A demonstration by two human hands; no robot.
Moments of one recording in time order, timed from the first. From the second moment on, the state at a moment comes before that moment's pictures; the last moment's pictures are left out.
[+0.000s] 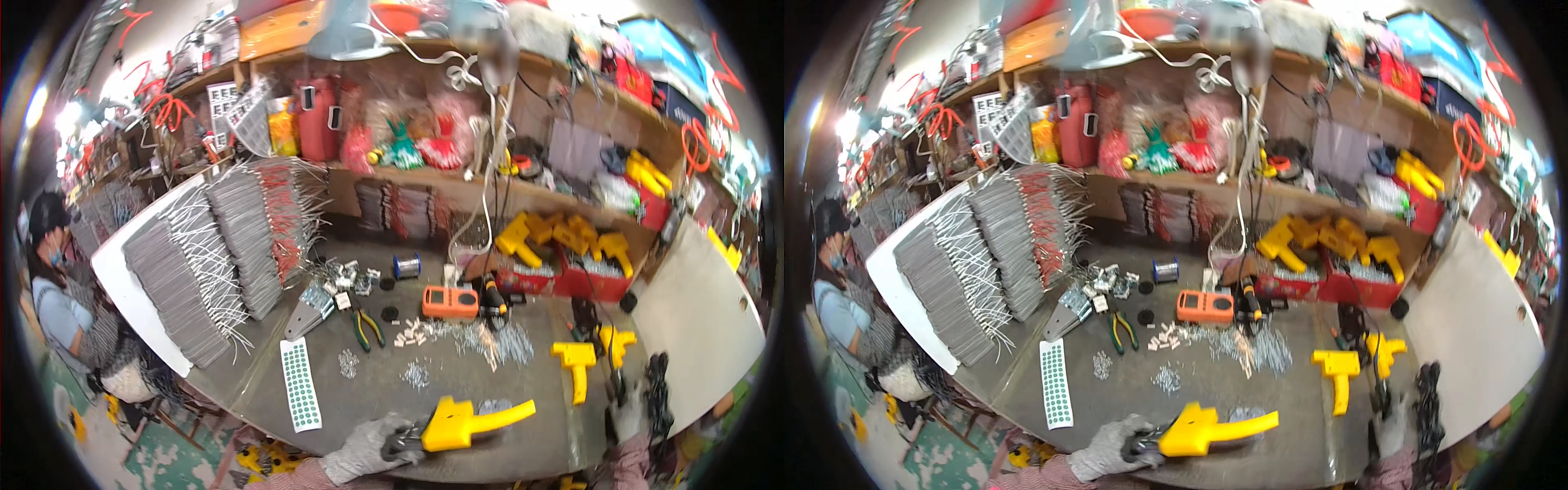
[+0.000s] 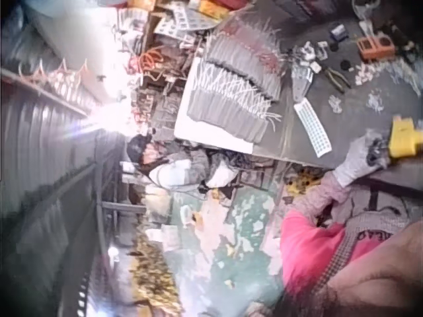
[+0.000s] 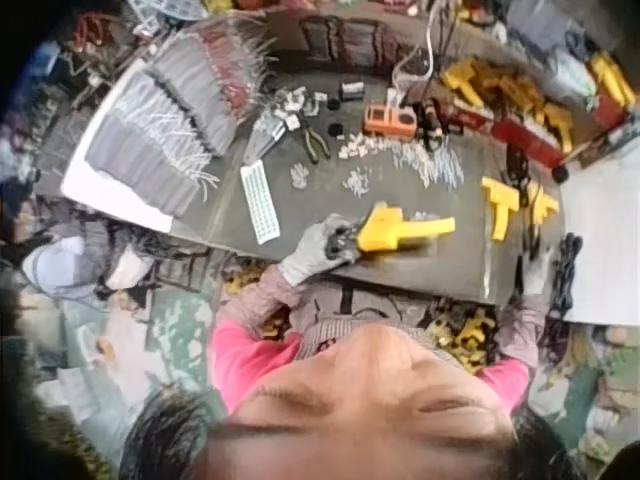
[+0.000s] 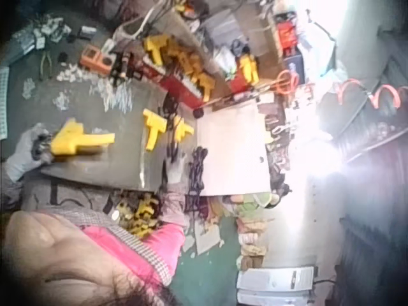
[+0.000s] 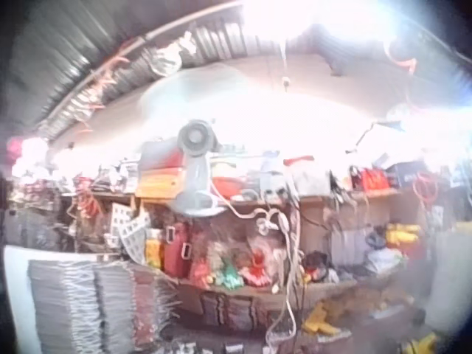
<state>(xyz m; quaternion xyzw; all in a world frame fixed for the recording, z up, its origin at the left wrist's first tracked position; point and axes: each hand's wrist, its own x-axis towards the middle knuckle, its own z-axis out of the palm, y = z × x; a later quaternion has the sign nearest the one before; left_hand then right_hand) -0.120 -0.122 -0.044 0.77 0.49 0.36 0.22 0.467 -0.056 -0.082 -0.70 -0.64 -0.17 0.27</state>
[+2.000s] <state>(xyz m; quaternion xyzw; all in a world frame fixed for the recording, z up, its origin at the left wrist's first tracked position) -0.127 -0.085 -0.056 0.82 0.48 0.26 0.16 -0.097 0.311 0.172 -0.30 -0.79 -0.14 0.51</state>
